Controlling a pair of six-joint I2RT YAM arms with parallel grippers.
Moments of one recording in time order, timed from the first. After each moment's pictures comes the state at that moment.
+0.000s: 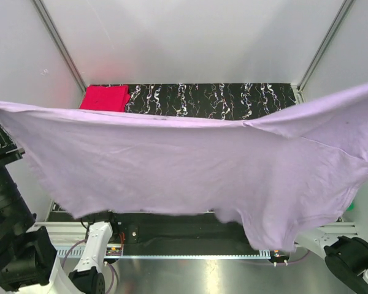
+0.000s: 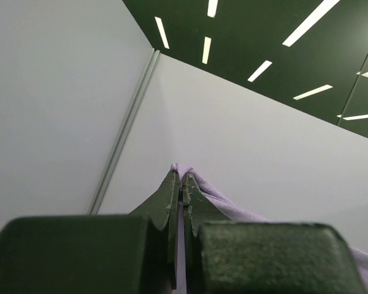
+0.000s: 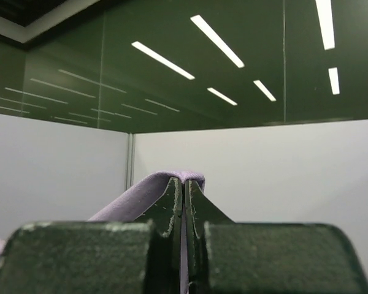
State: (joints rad) left arm 0.19 0.68 1.82 -0.40 -0.16 -0.38; right arm 0.50 0.97 2.30 -0.38 -0.07 0.05
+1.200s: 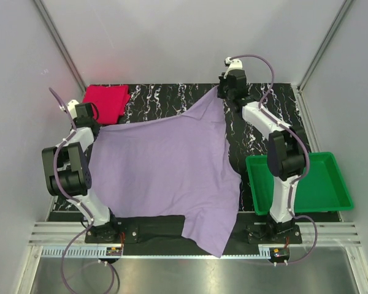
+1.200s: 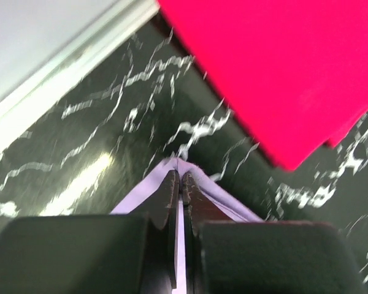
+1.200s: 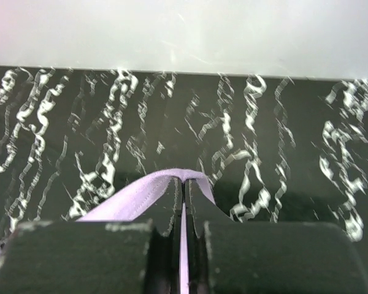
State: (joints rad) left arm 0.22 1.72 1.06 -0.03 -0.33 -0.49; right arm 0.32 2.00 1.62 0.05 0.11 0.19
